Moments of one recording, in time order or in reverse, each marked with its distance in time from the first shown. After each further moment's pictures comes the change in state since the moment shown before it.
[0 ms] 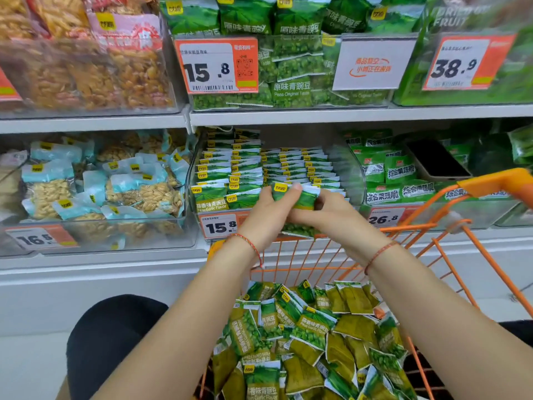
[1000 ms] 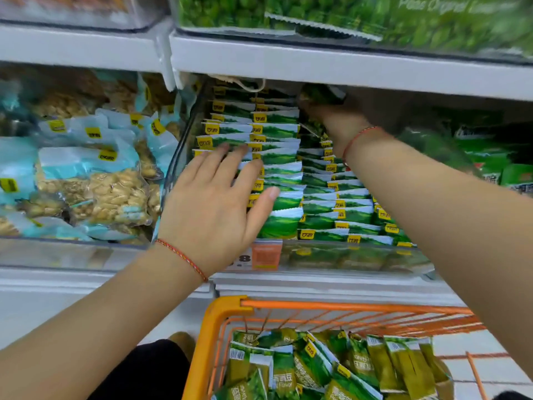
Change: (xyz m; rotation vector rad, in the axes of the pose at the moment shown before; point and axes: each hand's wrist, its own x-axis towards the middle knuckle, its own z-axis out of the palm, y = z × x) left_hand 0.114 -0.084 -0.087 1.192 0.462 0.657; right_hand 0.283 0.031 0.015 0.078 0.327 0.070
